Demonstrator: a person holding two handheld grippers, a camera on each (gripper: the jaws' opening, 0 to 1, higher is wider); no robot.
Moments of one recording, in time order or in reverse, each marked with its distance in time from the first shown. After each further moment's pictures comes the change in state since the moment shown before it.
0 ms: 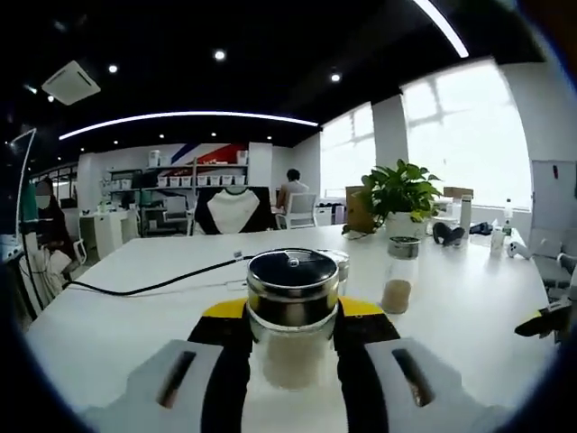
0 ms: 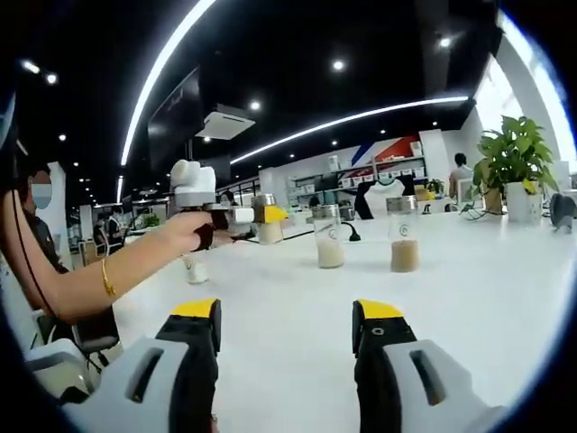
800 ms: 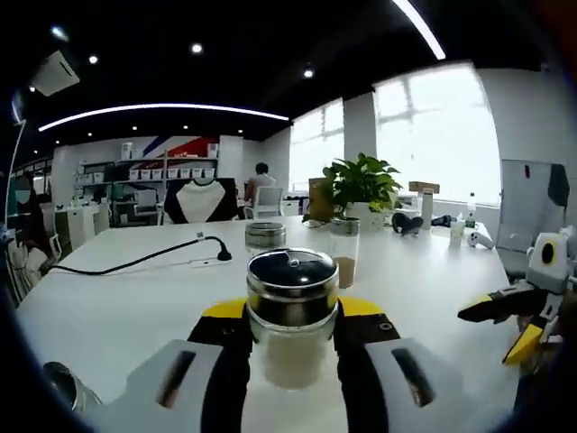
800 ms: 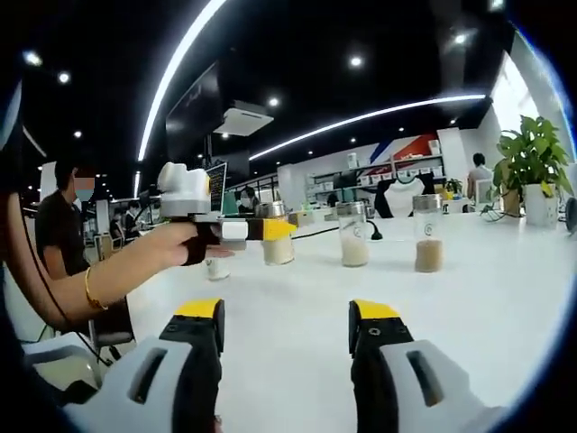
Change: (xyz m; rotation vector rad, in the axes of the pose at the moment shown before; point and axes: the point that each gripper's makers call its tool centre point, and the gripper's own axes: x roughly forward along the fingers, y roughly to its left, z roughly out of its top) left arm -0.051 -0.056 -0.028 -0.046 0.025 -0.183; right arm 0.006 0.023 -0.004 -0.021 0.019 0.092
